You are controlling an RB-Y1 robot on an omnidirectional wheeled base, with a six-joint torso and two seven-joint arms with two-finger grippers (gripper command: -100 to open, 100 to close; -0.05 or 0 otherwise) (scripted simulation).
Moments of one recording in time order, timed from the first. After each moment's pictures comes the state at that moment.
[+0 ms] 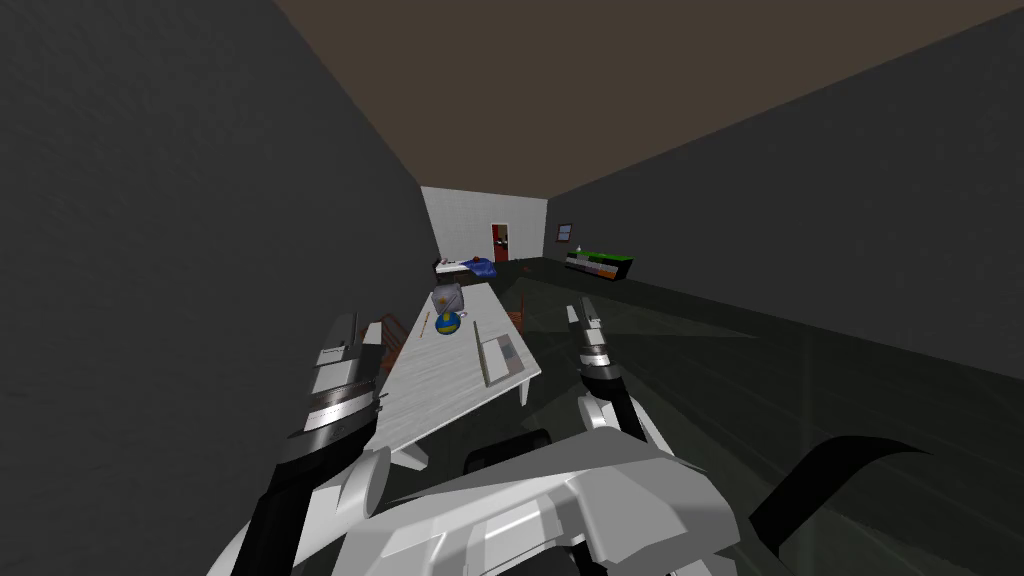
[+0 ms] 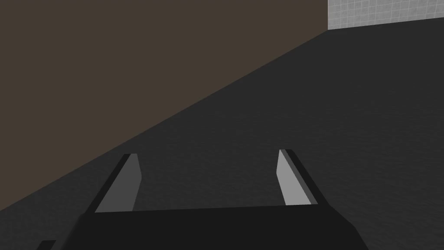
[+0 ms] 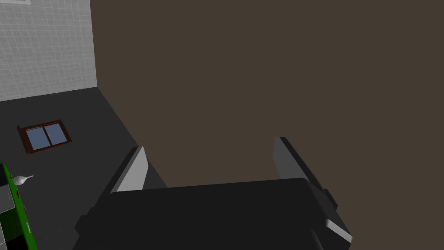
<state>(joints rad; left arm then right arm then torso) 0.50 0.01 0.06 -2.36 -0.07 -0.39 -0.07 0.53 0.03 0.02 -2.23 0.11 -0.56 -0.01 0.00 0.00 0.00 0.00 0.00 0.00</state>
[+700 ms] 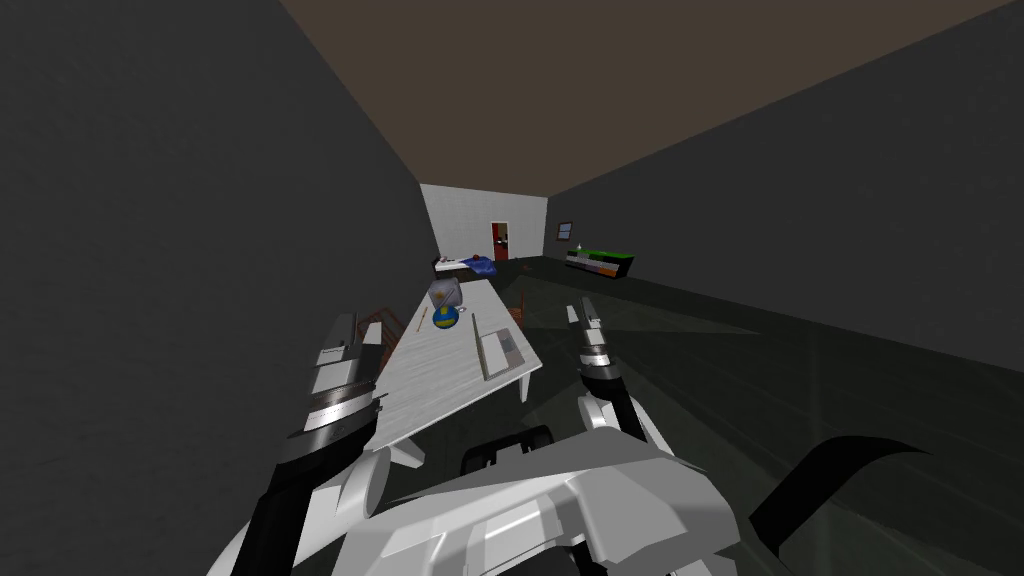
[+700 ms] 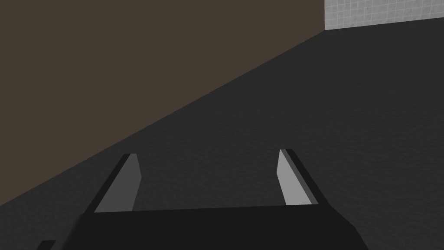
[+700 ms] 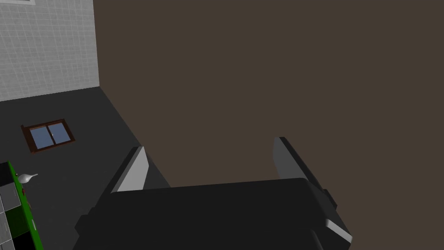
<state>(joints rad) 0.50 0.01 0.06 -2.36 -0.07 -0.39 -0.07 0.53 0.03 0.02 -2.23 0.11 -0.56 -0.01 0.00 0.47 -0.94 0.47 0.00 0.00</state>
